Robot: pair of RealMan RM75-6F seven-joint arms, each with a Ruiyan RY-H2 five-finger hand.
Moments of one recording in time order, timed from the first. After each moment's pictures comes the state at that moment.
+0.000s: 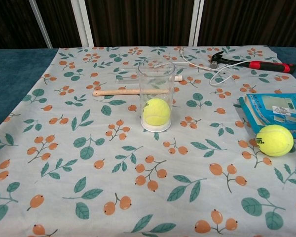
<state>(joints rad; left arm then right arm) 0.01 -1.09 -0.04 -1.68 1.52 1.60 0.12 0.05 -1.07 0.07 -1.82 -1.52 1.44 -0.20</state>
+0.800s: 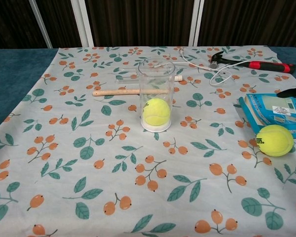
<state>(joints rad) 0.01 -1.09 -0.06 -1.67 1.49 1.60 0.14 0.25 -1.32 0.09 -1.78 -1.31 1.18 -0.39</state>
